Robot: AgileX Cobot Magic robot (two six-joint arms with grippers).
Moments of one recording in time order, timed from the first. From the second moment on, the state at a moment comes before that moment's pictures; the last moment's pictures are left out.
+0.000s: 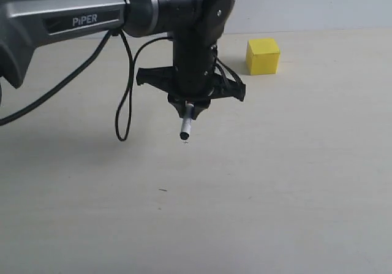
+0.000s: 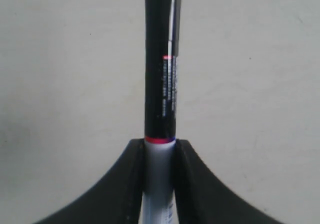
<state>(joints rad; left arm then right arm) -0.80 2.28 -1.93 0.18 1.22 -0.69 0.10 0.00 0.00 0.16 0.37 -0.30</state>
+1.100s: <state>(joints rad) -0.82 2.18 -1.64 0.15 0.97 -0.87 0.10 0.00 0.00 0.16 0.37 -0.30</state>
